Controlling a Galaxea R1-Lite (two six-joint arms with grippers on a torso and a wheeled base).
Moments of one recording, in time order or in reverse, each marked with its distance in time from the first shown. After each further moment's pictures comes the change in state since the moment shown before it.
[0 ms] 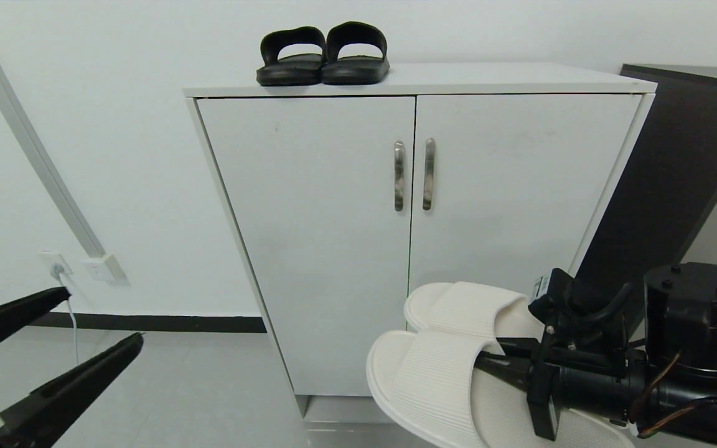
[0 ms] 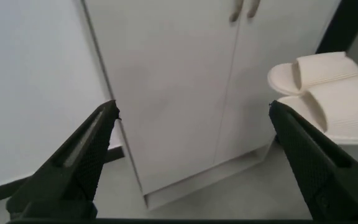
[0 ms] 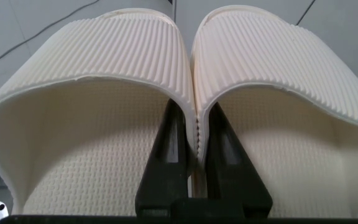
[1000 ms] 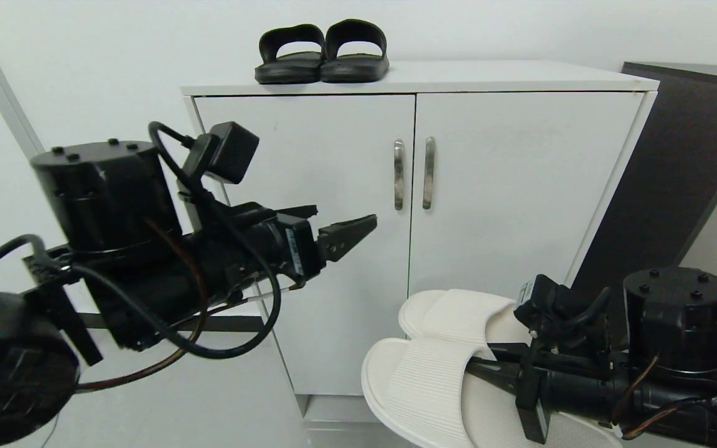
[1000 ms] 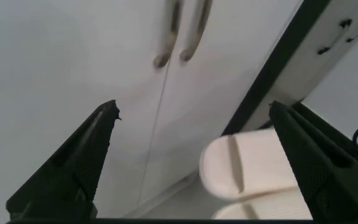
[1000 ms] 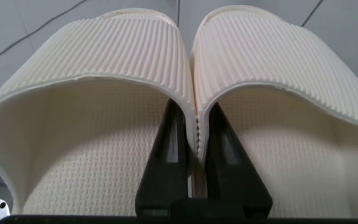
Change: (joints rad) left arm -0.366 0.696 -0.442 -0.332 0.080 -0.195; right arm 0.011 0.036 -0.009 0.000 0.000 0.007
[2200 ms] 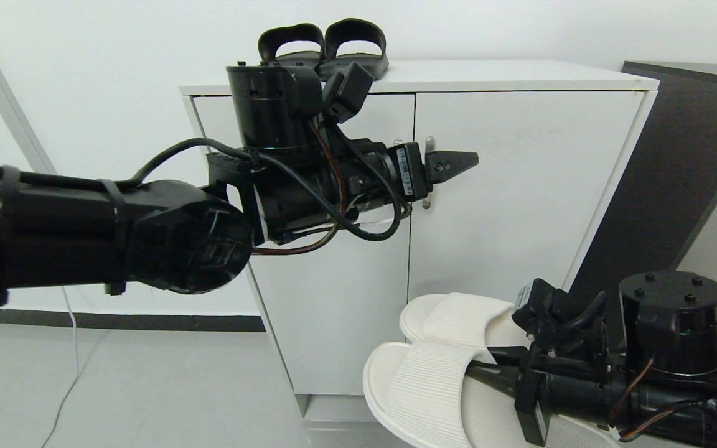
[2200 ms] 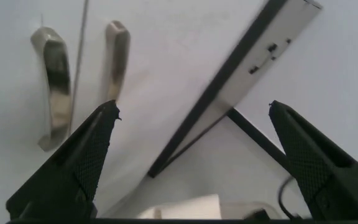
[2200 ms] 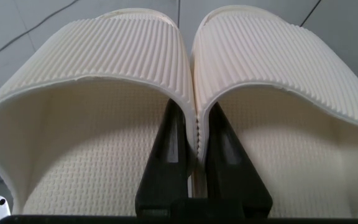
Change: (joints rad) left arm -0.101 0.306 -0.580 0.246 -0.111 -0.193; right arm -0.002 0.010 0.007 -0.001 0.000 0.000
